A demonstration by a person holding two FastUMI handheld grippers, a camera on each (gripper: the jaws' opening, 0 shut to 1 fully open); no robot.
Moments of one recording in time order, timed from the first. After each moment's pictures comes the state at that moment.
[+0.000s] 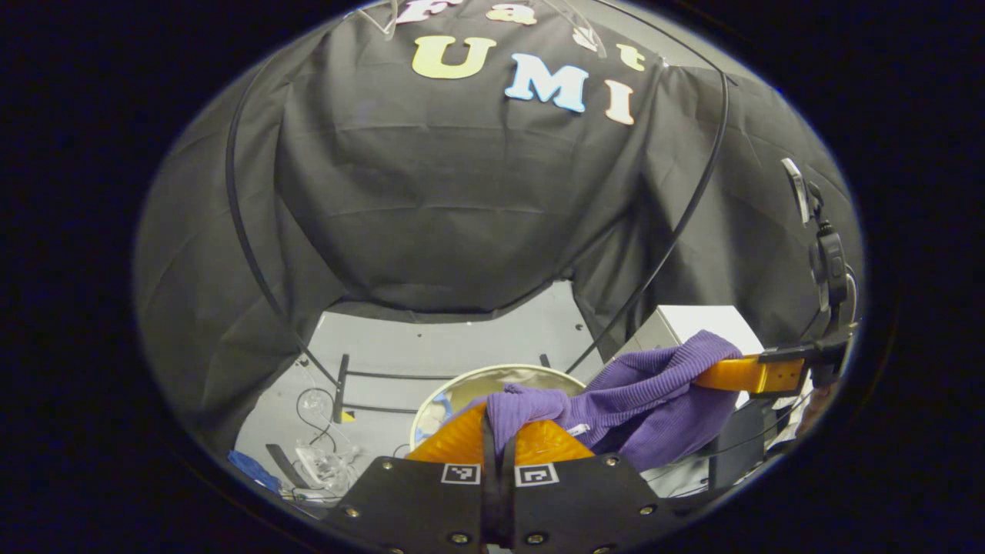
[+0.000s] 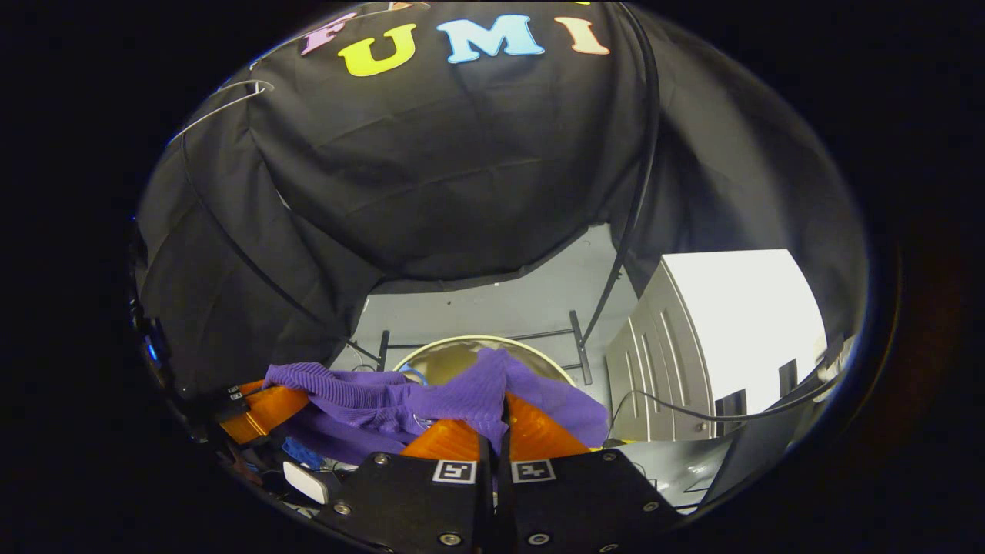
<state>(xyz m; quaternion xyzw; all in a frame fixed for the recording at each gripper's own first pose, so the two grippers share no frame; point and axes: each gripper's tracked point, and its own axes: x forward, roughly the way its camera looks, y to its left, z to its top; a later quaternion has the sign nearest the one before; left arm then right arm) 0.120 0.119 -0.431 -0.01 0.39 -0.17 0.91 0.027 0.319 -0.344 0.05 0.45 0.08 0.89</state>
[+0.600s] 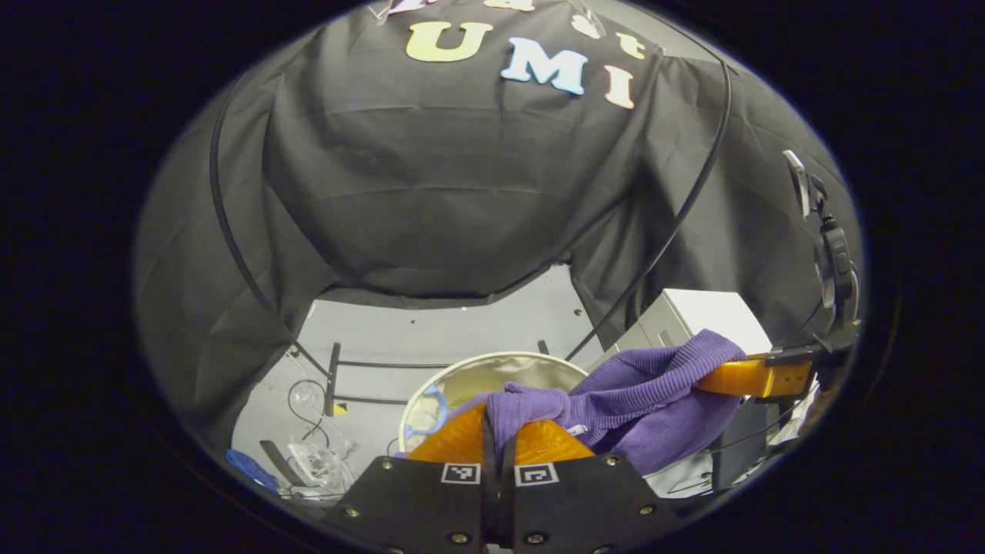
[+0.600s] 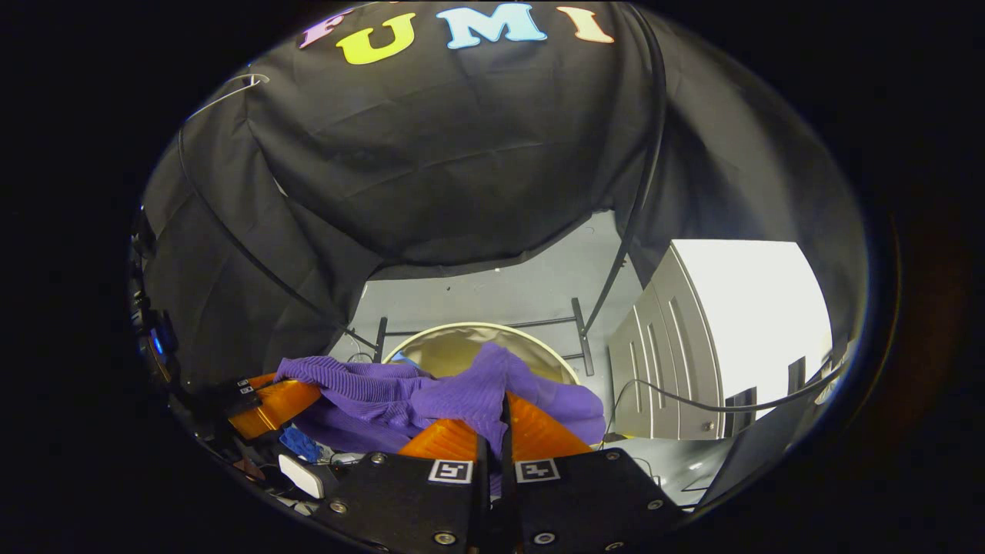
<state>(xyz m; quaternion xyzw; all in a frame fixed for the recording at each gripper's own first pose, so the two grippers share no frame) 0.126 0.109 -0.469 0.00 0.41 -0.16 0.90 0.033 0.318 -0.369 0.05 0.47 0.08 0.88</state>
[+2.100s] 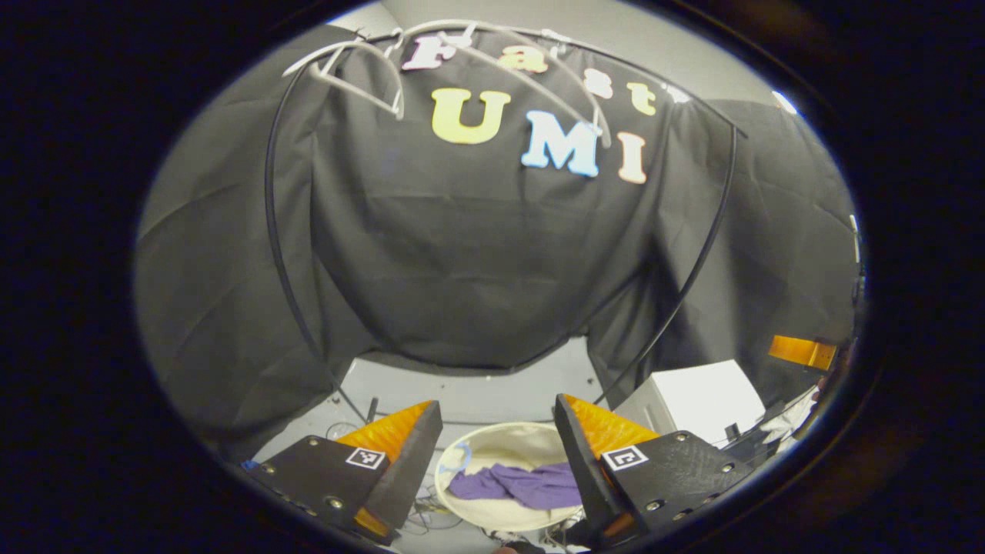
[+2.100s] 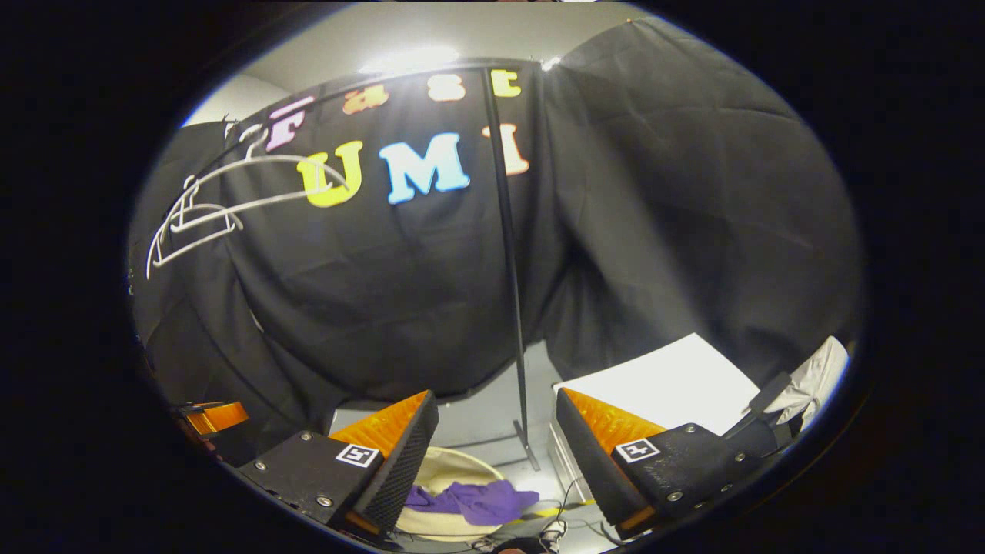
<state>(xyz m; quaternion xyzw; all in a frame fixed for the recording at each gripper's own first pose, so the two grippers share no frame) 0.149 0.121 -0.204 -0.01 0.26 -0.12 0.96 0.044 0.161 -0.095 0.07 0.19 -0.04 0.98</state>
